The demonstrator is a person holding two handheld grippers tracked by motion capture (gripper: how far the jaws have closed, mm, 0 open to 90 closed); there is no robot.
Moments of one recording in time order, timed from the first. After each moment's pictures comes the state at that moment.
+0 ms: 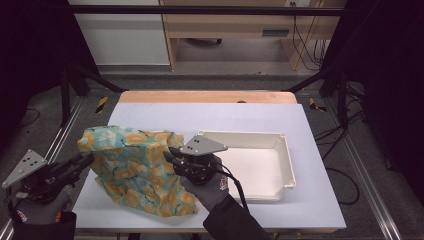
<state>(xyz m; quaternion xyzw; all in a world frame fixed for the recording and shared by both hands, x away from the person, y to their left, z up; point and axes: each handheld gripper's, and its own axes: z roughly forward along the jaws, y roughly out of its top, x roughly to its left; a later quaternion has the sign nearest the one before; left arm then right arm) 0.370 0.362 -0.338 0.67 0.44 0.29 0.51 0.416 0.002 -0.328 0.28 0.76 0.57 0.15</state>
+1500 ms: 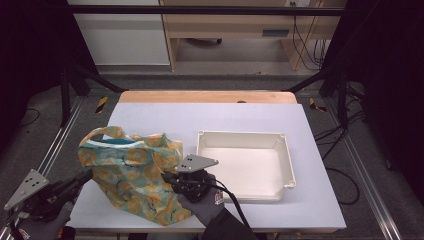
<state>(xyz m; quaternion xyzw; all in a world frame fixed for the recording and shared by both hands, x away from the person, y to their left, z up) 0.346 0.367 -0.373 0.68 0.44 0.27 0.52 0.402 0.013 -0.374 0.27 0.79 0.54 0.08</state>
